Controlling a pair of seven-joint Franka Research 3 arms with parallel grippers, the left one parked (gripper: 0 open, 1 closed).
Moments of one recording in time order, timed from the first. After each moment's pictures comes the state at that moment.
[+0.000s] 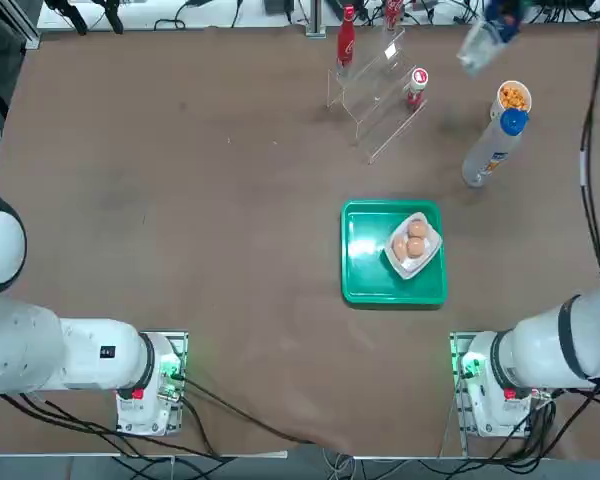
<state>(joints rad) 0.06 0.26 -0.01 -1.42 0.11 1.76 -0.72</state>
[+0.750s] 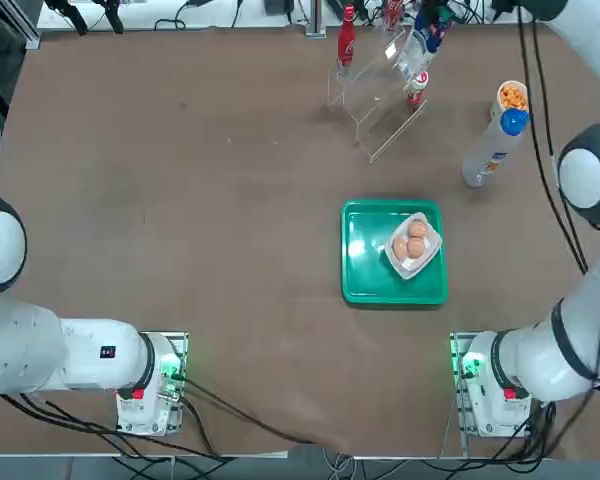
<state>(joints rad) 0.31 0.43 -0.02 -1.28 0.06 1.79 -0.33</state>
